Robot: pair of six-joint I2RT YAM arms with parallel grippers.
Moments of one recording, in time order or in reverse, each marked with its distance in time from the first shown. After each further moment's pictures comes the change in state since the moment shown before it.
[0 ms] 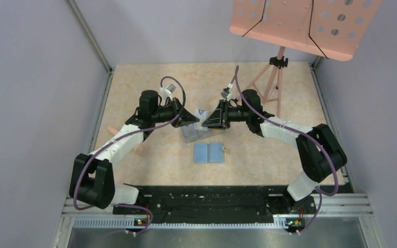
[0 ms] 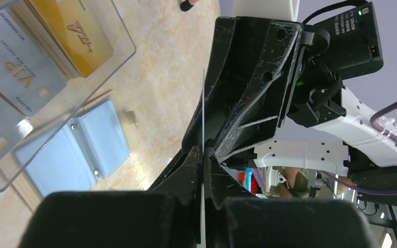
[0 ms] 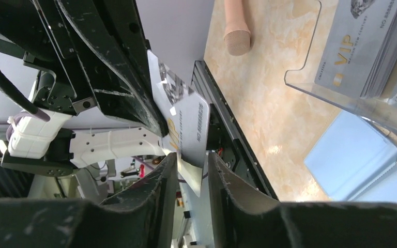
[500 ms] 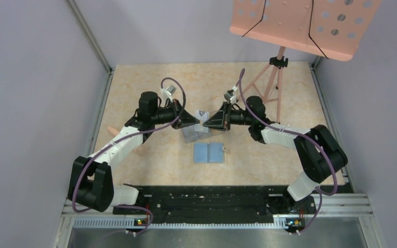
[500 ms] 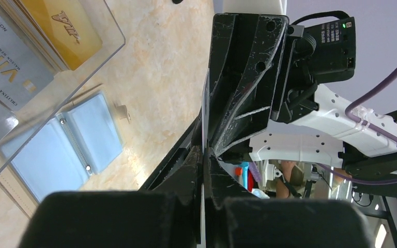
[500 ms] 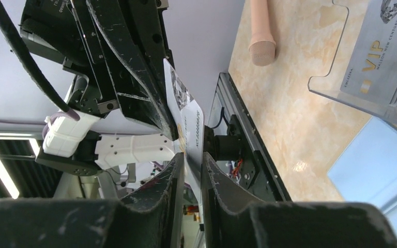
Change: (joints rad) left arm -0.010 -0.025 -0.023 0.027 0.030 -0.021; right arm -0.003 -0.008 -0.122 0.321 0.018 0.185
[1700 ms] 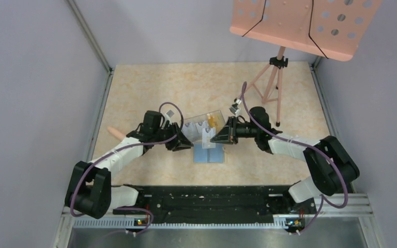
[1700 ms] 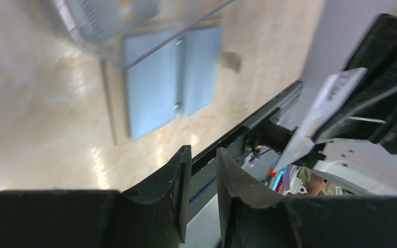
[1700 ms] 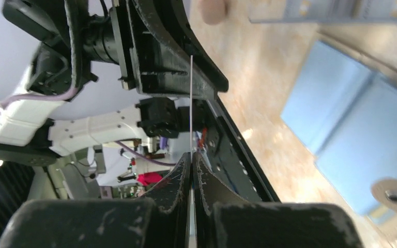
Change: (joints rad) left arm -0.010 -0.065 -0.164 -0.212 -0.145 0.094; right arm -0.004 -0.120 -0.151 -0.156 0.018 -0.148
